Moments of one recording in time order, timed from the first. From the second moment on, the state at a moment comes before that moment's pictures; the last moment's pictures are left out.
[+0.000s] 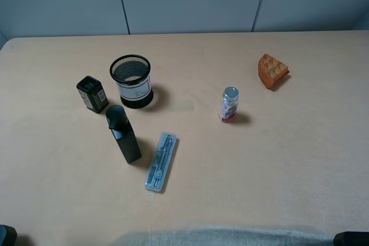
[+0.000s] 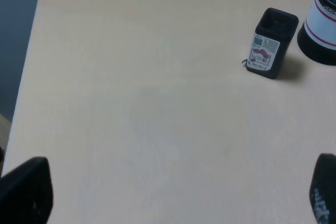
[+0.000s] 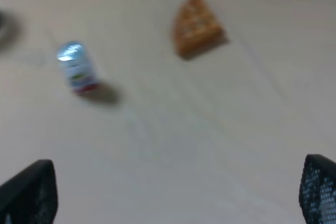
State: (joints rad) left arm -0.02 0.00 -0.49 0.07 1.05 0.02; right arm 0.37 0.31 -0.71 -0.14 1.14 0.15
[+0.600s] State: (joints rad) left arm -0.02 0.00 -0.49 0.07 1.05 0.02; right arm 0.03 -0.01 -0.50 -0.05 1.03 0.02
